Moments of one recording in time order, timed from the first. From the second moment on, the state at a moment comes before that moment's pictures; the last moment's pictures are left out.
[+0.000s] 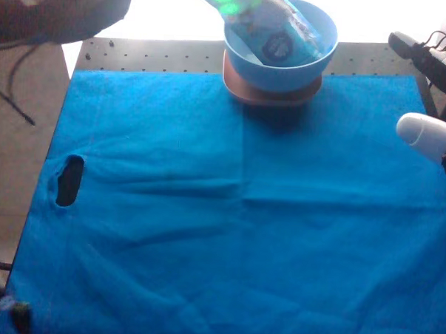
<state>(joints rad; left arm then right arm) 0.31 -1.39 1.66 0.38 -0.45 0.59 -1.13 -1.08 1.24 0.21 1.27 -0.40</state>
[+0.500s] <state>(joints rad) 0.77 -1.01 1.32 0.02 -0.82 0.68 -1.24 -1.00 1.15 0.22 1.31 -0.40</state>
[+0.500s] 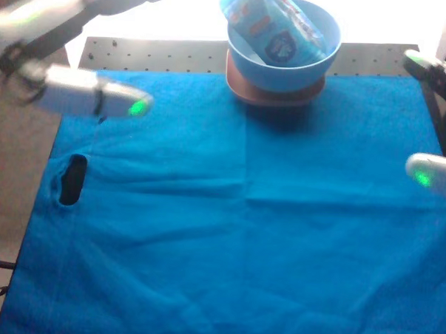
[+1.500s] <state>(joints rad) 1.51 -0.87 0.93 -0.44 -1.60 0.65 -1.57 -0.88 0.95 0.47 1.63 -0.40</state>
